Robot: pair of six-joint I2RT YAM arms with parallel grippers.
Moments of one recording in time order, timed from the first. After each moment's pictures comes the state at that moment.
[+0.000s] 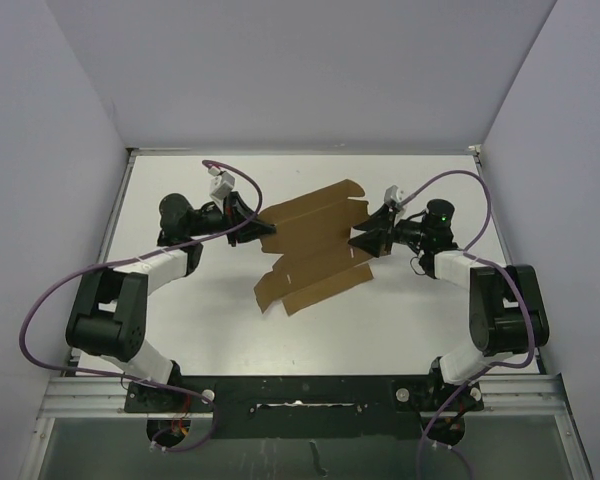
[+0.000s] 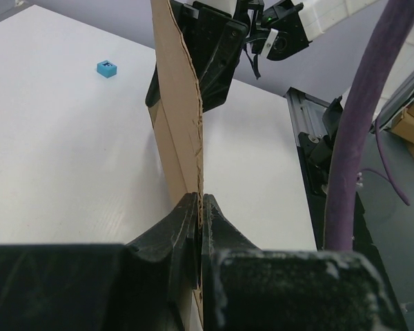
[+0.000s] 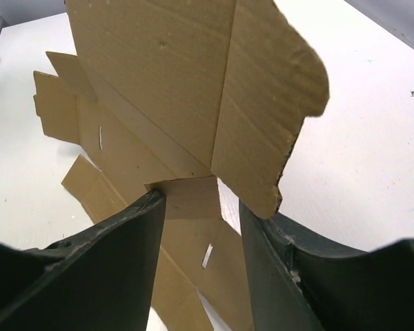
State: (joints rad) left arm -0.22 1.58 0.78 1.04 1.23 -0.58; right arm 0.07 1.58 0.71 0.65 -1.19 -0.12
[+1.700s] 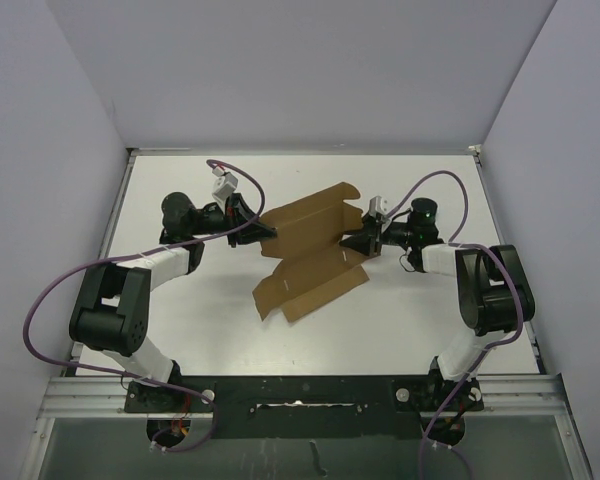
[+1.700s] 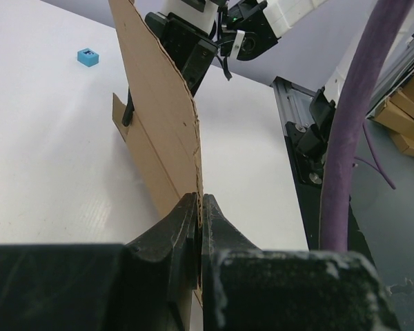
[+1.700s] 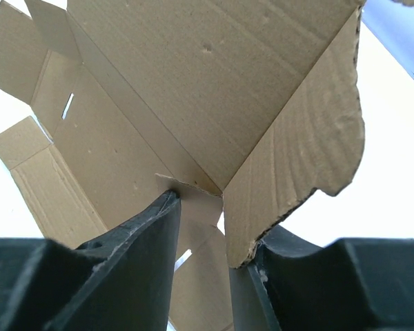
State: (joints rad) left arm -0.22 1.62 0.80 1.07 1.29 -0.62; right arm 0.13 1.73 0.77 0.67 -1.26 -0.39
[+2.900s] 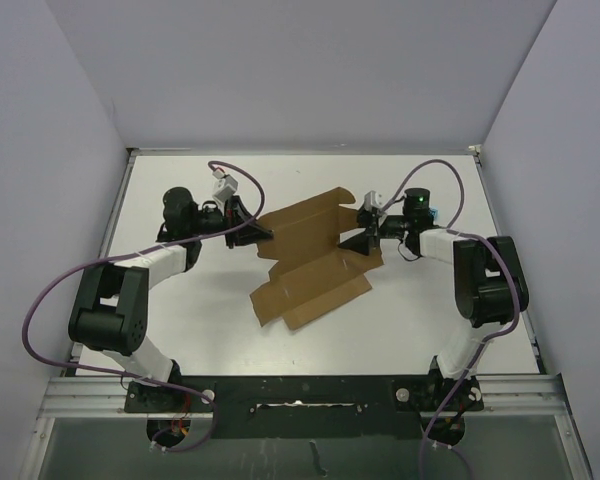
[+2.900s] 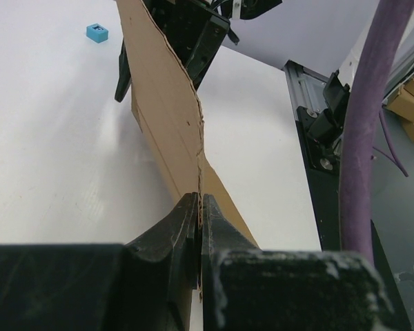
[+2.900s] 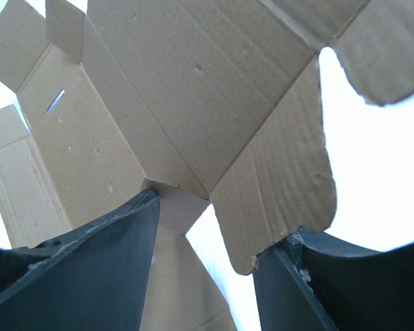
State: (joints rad) left arm -0.20 1.62 0.82 0.84 1.31 -0.43; right arm 0.13 1.80 0.91 0.37 -1.31 -0.59
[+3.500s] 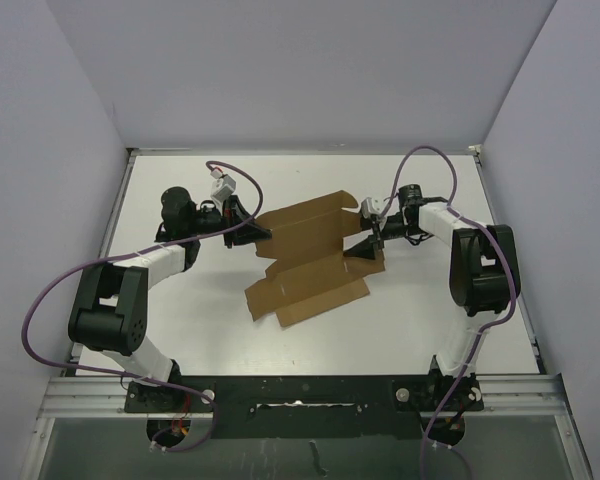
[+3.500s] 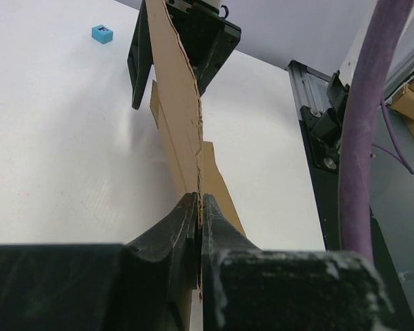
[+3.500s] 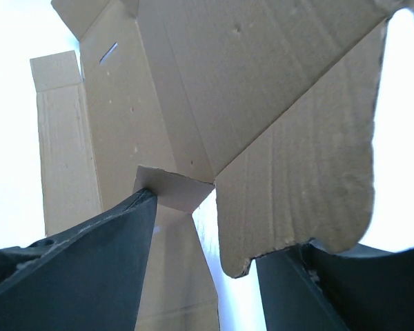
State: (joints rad) left arm -0.18 1.62 0.82 0.84 1.32 -0.41; right arm 0.13 1.89 1.24 -0.65 -1.33 -1.42
